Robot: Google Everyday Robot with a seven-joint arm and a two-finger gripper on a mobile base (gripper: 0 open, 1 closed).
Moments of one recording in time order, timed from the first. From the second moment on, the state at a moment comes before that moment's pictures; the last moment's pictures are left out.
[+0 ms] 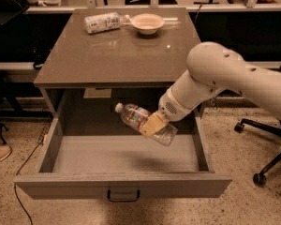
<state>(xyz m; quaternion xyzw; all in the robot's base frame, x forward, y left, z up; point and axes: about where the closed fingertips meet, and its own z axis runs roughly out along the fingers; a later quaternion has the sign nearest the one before) 0.516 -0.045 0.744 -0.42 0.87 0.21 0.14</state>
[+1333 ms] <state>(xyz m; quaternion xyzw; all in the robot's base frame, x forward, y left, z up) 0.546 0.042 0.643 -0.25 0.93 0.22 0.18</state>
